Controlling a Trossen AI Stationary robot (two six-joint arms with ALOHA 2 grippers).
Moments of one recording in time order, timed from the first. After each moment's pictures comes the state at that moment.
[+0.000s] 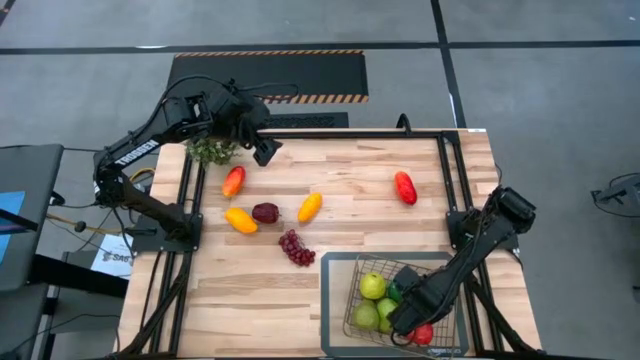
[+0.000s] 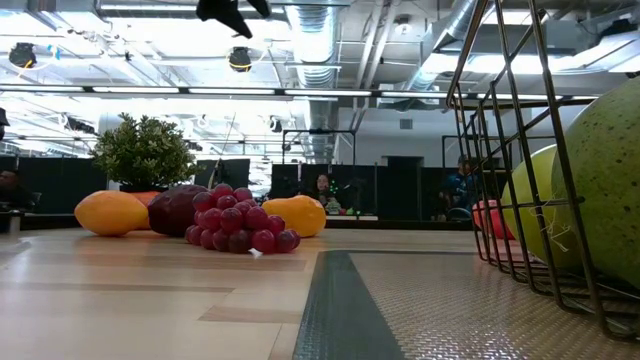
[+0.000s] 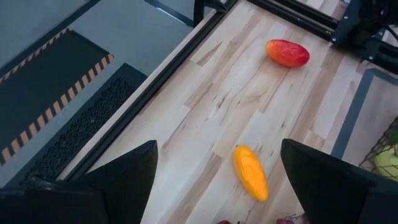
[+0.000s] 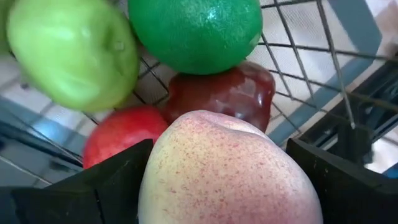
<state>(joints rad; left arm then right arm) 0.40 1.41 1.78 -1.16 -0.09 -0.19 0.75 1.79 1.43 -1.36 -0.17 1.61</state>
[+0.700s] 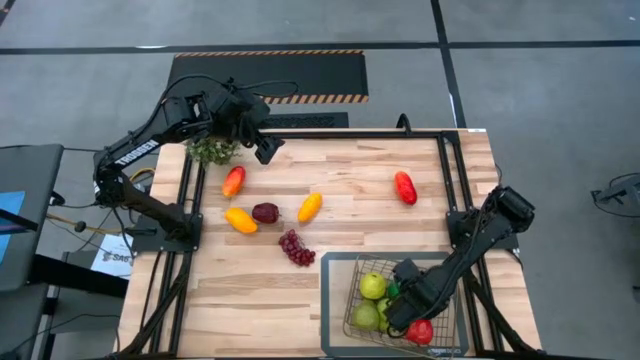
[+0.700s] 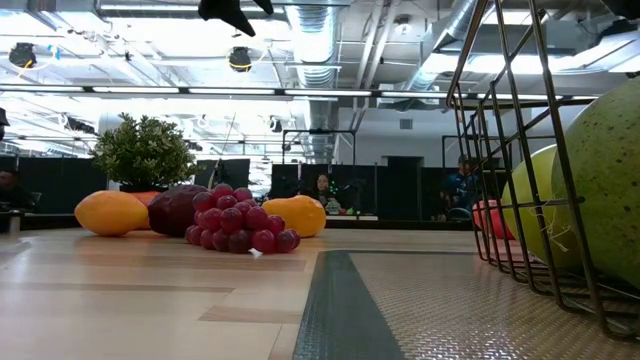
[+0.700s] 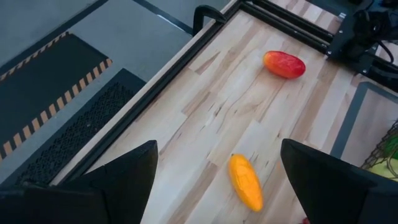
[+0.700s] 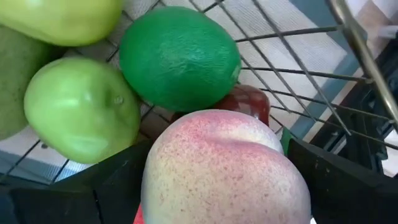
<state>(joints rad) 0.40 1.41 1.78 -1.13 -0.09 -0.22 0.73 1.79 1.43 -1.37 -0.11 1.76</state>
